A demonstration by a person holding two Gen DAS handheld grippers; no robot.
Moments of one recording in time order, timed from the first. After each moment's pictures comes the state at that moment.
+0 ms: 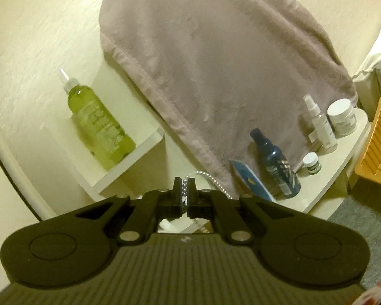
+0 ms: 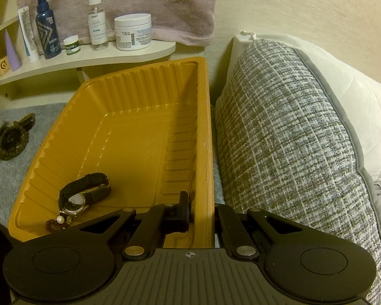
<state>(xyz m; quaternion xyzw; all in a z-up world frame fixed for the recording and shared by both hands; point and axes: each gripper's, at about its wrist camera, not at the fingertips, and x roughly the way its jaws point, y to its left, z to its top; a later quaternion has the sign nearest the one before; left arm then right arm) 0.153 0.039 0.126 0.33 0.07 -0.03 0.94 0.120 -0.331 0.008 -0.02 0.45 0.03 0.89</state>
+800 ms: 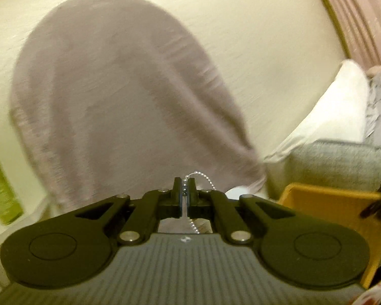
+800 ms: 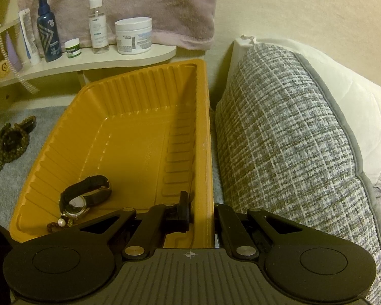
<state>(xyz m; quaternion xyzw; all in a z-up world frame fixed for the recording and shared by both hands) 0.146 -0.070 0.159 0.23 0.05 -0.25 0.94 0.121 -0.331 0.010 -0.02 0.44 0.03 0.90</state>
